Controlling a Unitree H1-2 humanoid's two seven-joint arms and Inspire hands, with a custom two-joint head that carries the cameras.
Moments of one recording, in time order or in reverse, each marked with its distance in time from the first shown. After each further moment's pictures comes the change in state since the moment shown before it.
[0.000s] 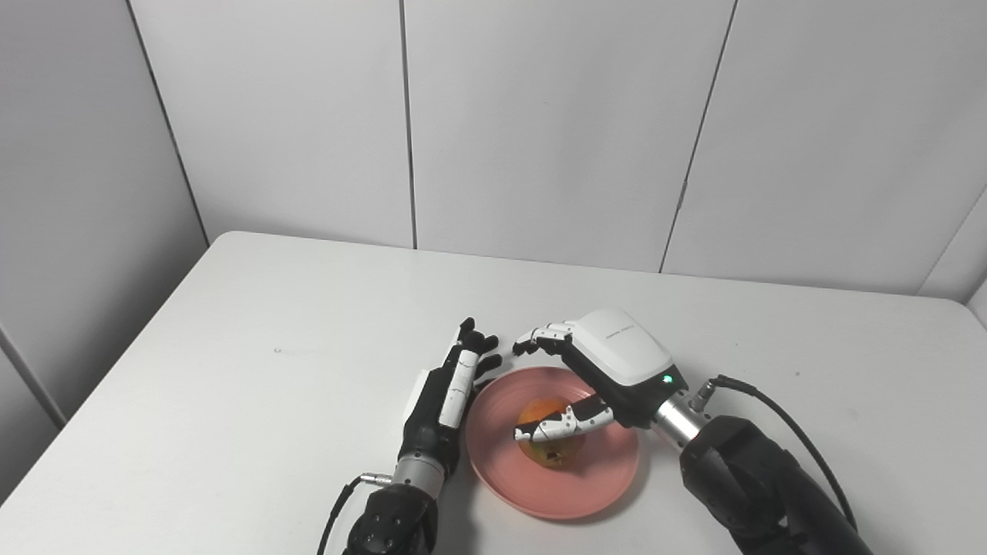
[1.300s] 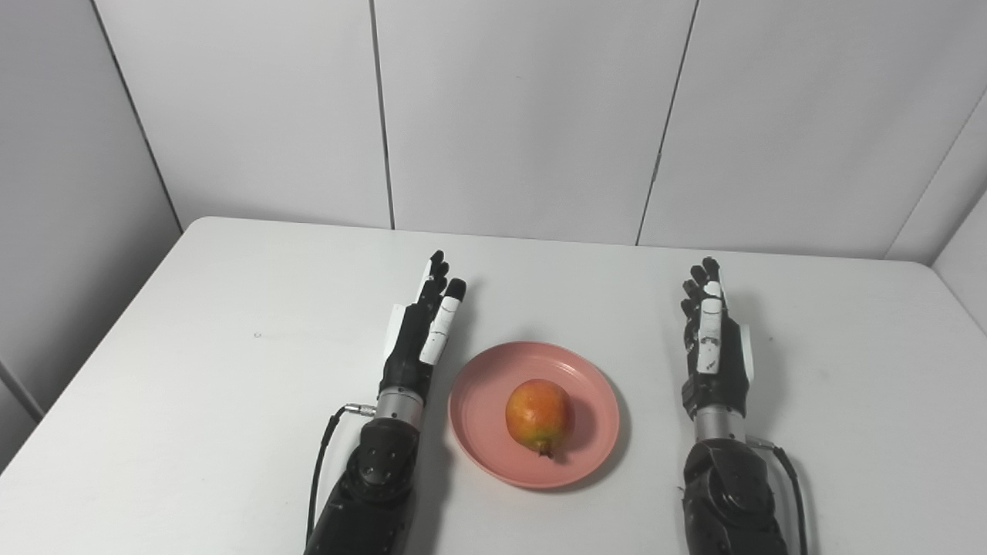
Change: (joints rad) left arm -0.199 0.072 0.027 0.397 0.121 -0.349 0.088; right arm 0.126 0.321 -0.550 0.370 0.932 -0.075 -0.246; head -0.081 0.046
